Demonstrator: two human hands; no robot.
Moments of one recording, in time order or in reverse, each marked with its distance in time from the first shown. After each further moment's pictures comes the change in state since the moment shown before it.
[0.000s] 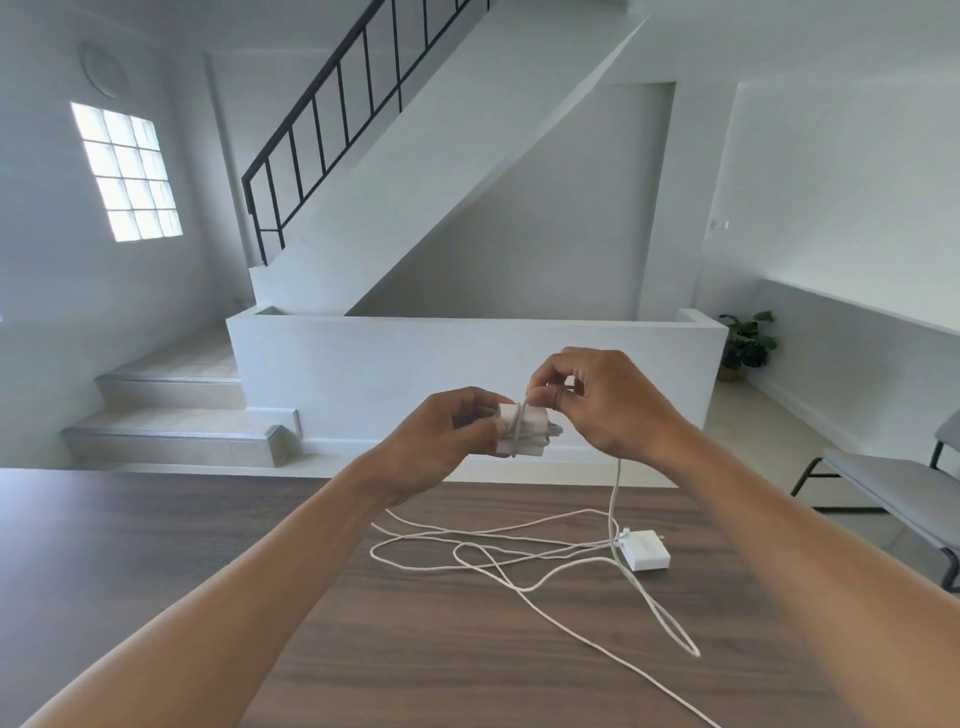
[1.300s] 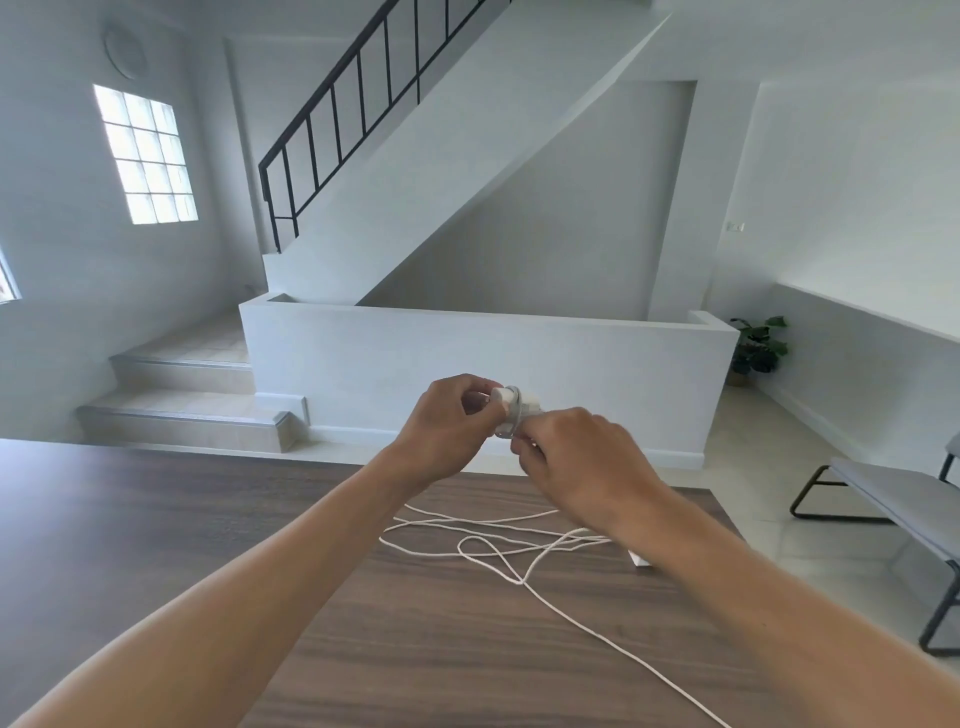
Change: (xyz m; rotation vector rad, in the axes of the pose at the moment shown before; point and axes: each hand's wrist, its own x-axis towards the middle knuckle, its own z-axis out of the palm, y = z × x) left_hand -0.010 0.010 0.007 0.227 0.296 -0.099; right_hand -0.043 -0.045 0.034 -0.382 -0.142 0.002
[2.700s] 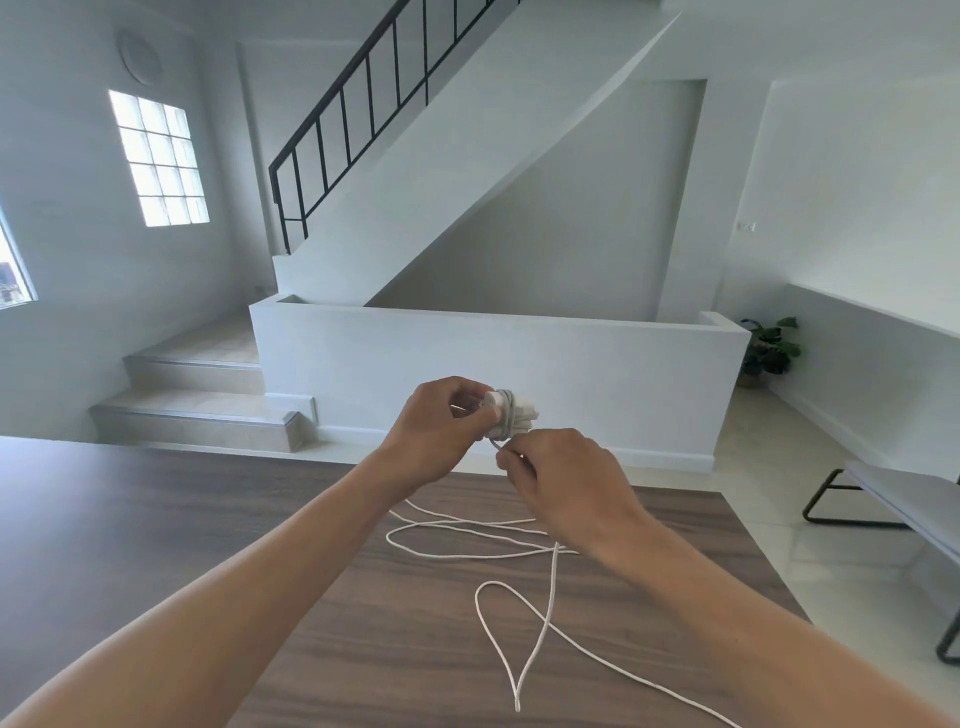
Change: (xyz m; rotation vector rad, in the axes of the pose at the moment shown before) left_hand -0.001 -0.008 -0.014 -0.002 0.054 -0.001; right_hand 0.001 -0.007 0.027 0.145 0.022 0.044
